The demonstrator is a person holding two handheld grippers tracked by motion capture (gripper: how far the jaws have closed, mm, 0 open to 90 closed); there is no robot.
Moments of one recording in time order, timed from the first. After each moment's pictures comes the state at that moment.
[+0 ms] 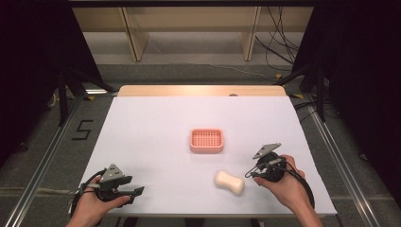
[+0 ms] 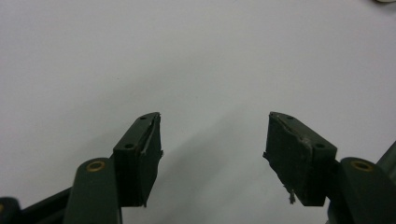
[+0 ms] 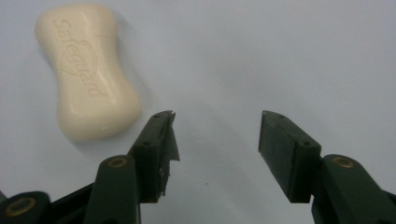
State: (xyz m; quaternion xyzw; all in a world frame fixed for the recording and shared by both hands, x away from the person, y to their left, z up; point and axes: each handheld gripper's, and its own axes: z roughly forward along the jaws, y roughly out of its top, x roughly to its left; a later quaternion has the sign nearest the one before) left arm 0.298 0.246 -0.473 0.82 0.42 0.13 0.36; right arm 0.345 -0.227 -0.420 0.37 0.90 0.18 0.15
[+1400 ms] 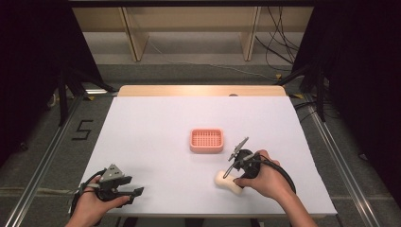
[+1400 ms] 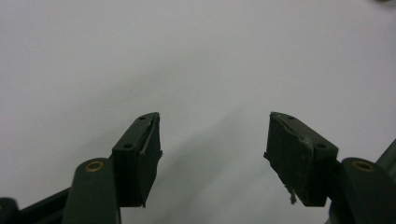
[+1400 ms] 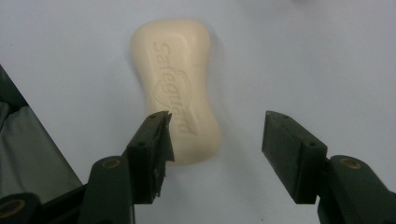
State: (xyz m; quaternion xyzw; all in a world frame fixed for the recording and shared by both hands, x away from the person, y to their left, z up) left arm 0.298 0.249 -0.473 0.83 0.41 0.12 0.35; right arm 0.362 -0.168 -0.419 0.29 0.95 0.12 0.07
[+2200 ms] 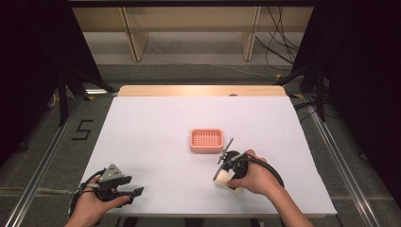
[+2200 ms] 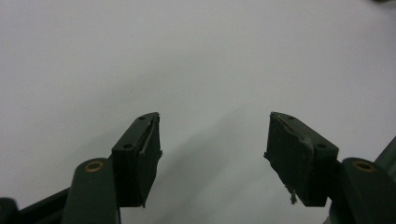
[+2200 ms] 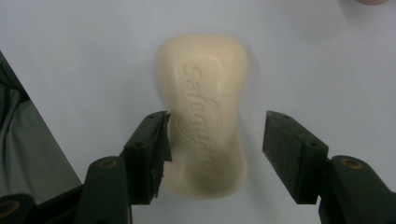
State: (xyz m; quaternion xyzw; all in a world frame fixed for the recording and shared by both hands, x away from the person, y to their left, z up) left arm 0.298 0.248 -0.473 0.82 0.42 0.12 0.36; right arm 0.372 -0.141 -0.433 0.25 0.96 0.08 0.03
